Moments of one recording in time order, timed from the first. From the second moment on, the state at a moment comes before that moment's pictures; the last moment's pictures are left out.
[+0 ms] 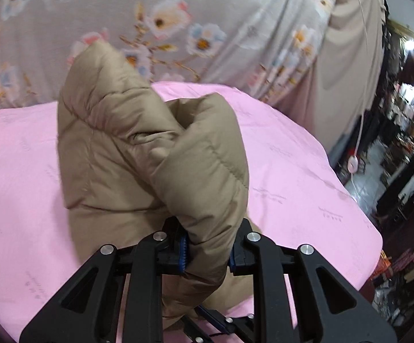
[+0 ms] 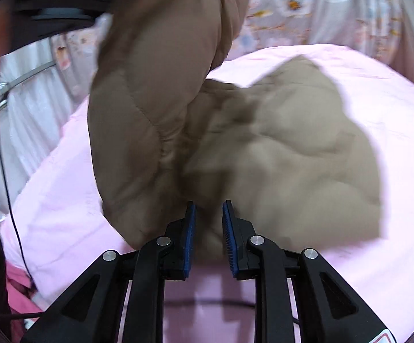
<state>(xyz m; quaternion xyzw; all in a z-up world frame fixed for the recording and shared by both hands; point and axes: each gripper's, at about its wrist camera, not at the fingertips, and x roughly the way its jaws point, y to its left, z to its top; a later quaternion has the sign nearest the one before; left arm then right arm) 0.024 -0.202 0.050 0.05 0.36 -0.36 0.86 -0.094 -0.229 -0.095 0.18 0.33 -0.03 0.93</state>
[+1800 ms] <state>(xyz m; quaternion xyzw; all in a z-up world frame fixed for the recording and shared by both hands) 0.178 -0.320 -0.021 0.16 0.44 -0.18 0.86 -0.110 -0.338 -0.074 0.24 0.32 -0.06 0.92</state>
